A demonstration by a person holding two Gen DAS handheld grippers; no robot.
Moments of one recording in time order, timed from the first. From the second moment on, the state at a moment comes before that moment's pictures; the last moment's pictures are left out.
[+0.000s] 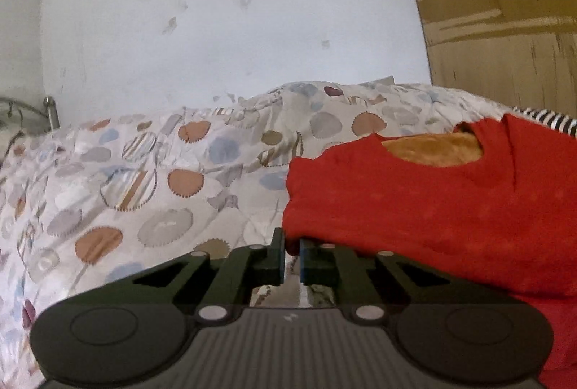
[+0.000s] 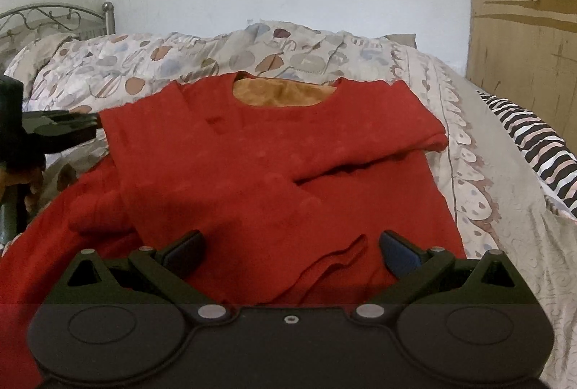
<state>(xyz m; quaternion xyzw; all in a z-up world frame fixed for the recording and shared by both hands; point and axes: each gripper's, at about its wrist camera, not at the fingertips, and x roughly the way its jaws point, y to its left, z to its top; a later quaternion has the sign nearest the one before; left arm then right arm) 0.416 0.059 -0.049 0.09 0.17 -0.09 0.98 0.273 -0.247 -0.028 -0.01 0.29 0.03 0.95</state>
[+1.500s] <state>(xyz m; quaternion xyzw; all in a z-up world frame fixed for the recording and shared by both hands) 0.198 0.110 -0.041 0.03 0.34 -0.09 0.94 0.078 -0.316 -0.012 -0.15 0.25 -0.01 0.95</state>
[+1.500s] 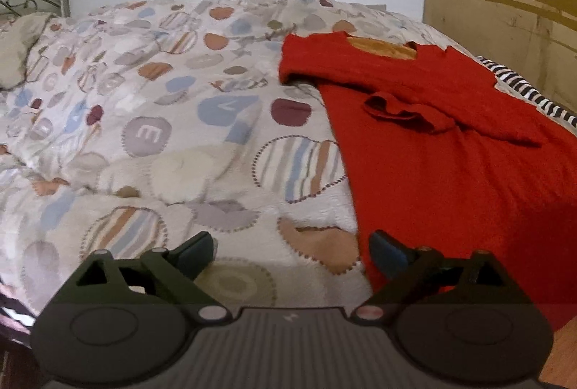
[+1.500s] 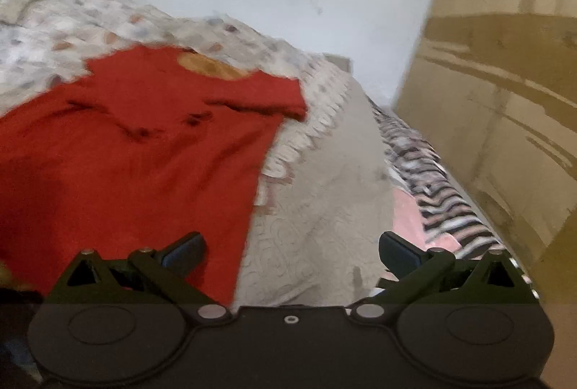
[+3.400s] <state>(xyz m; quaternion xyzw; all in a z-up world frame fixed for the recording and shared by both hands) 0.110 -0.014 -0.024 0.09 0.23 -0.32 0.91 0.167 -0.249 0.083 -0.17 0.37 0.18 0.90</state>
